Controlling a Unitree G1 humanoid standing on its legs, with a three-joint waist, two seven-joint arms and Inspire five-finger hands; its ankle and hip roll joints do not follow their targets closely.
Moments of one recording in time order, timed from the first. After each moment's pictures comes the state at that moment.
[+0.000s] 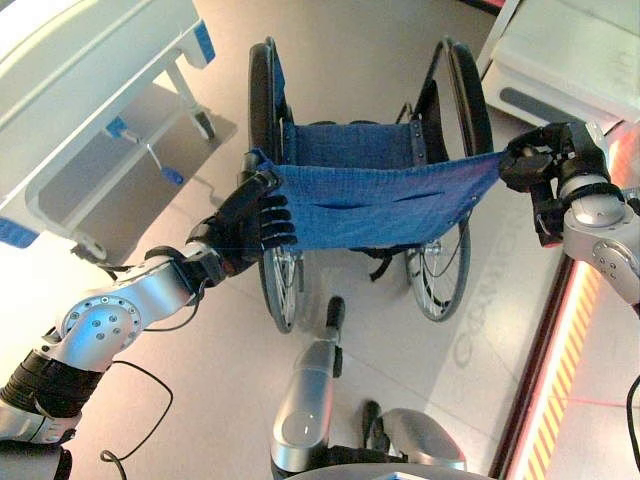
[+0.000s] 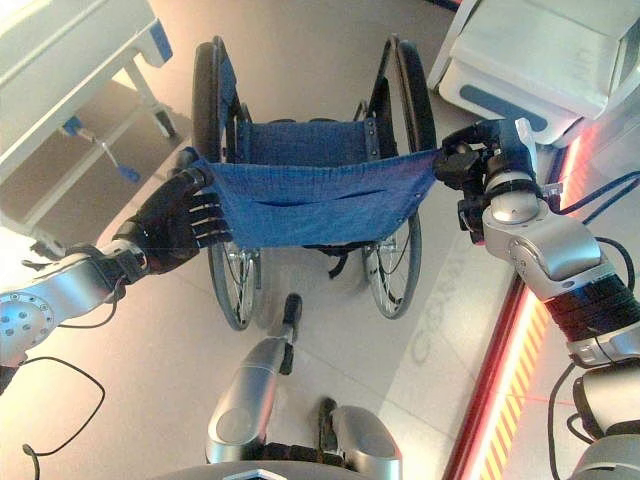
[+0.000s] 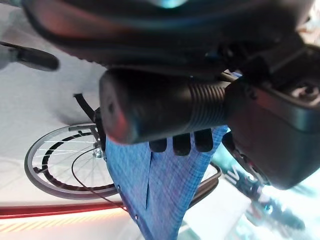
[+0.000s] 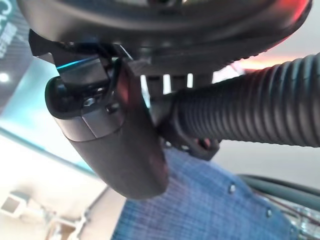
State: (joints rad) left arm -0.32 1.01 -0.17 -0.23 -1.56 0.50 0.36; right arm -0.74 -1.05 0.44 0.08 0.79 0.55 -0.52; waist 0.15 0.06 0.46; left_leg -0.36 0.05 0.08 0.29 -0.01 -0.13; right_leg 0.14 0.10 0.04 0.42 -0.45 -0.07
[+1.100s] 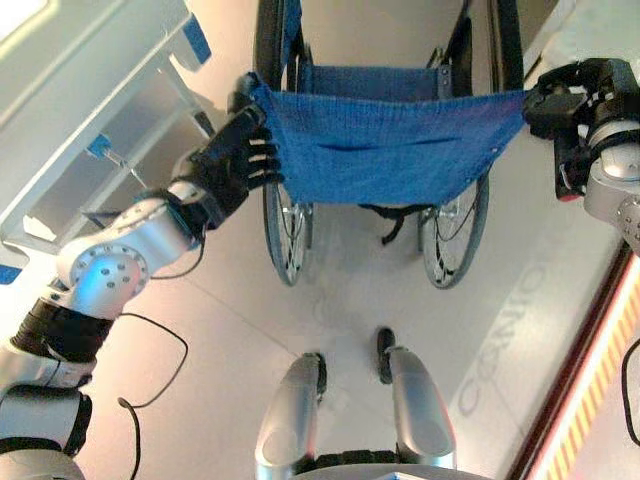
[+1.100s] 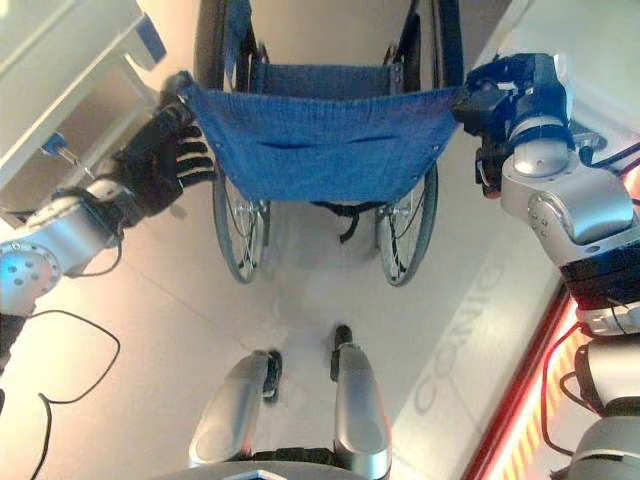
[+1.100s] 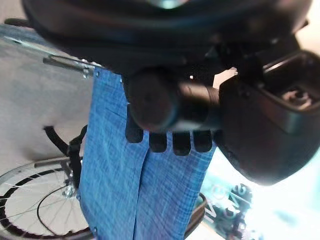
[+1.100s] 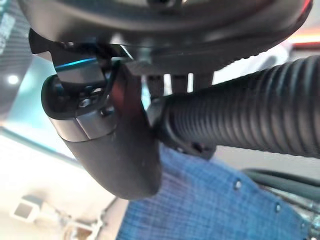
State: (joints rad) left arm -0.58 0.99 -0.25 -0.10 -1.45 0.40 0.41; right arm -0.93 -1.07 0.41 0.11 0.80 0.59 -0.55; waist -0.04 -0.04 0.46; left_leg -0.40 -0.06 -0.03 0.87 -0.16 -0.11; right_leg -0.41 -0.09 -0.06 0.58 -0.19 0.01
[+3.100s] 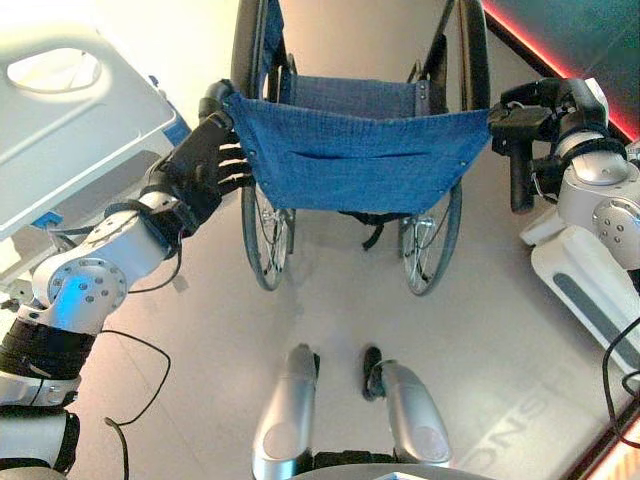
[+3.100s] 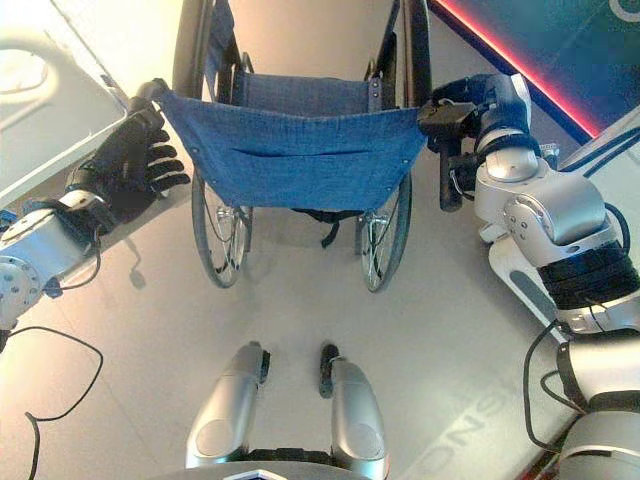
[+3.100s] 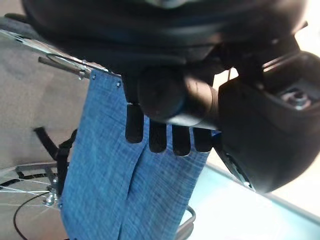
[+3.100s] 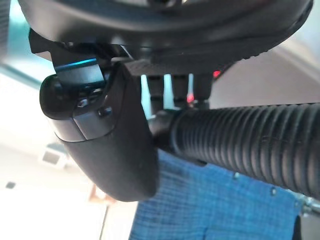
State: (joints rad) left arm -0.46 0.99 -0.13 -0.06 -1.44 0.39 0.42; right arm -0.94 -0.97 0.44 0.10 0.87 0.61 -0.56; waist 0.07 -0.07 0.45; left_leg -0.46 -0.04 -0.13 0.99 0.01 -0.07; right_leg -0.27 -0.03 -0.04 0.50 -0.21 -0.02
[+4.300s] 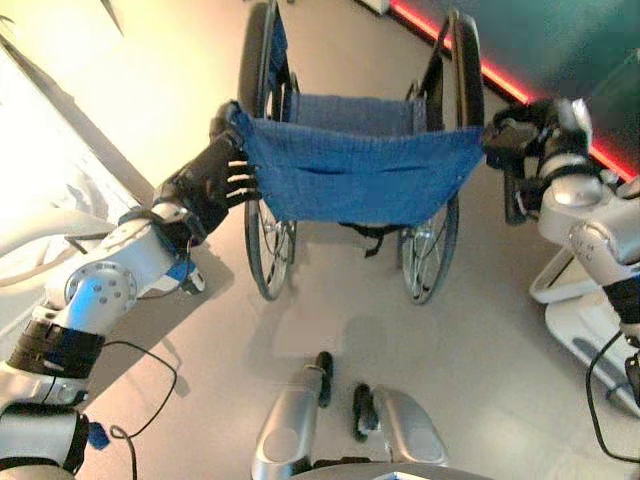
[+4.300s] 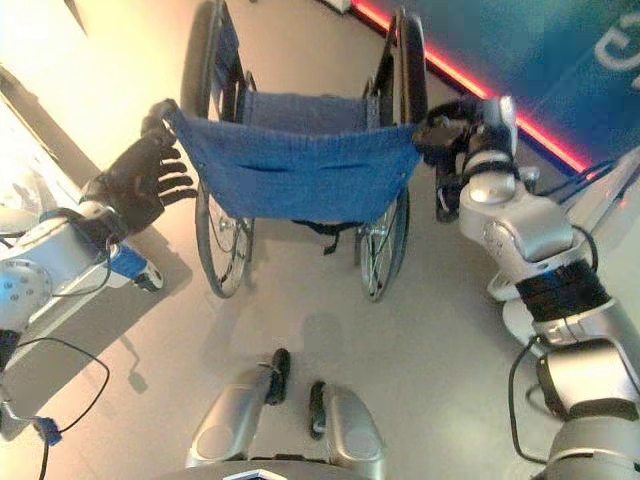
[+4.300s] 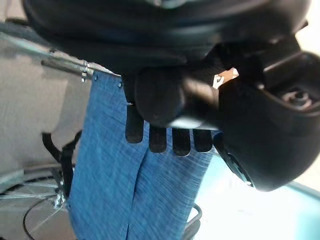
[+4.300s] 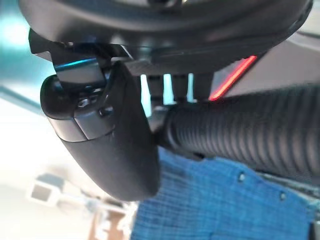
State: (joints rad) left arm -0.53 0.93 -0.19 -0.01 -1.39 0.40 0.39; right arm -0.86 -0.96 0.36 0.08 0.78 0.55 -0.57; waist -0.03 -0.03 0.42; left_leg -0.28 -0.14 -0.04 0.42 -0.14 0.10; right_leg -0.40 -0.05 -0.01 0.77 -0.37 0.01
